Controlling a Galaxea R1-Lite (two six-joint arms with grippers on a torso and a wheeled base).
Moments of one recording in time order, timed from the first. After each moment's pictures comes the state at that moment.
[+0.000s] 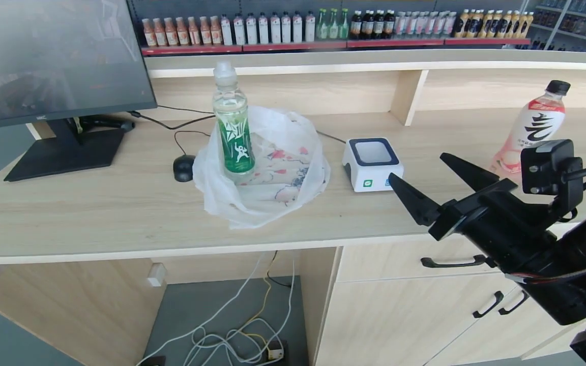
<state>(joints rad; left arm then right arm) 0.00 0.00 0.00 0.00 0.00 -0.01 0.50 1.66 -0.42 -1.57 -0.01 -0.09</state>
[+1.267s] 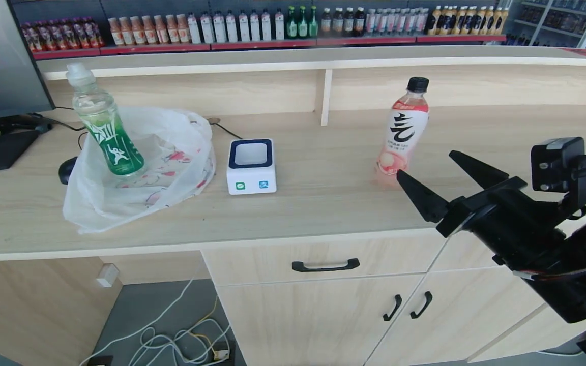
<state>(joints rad) 0.00 0.00 0.00 0.00 0.00 -0.01 0.48 1.65 -0.41 -1.57 -0.01 -0.09</state>
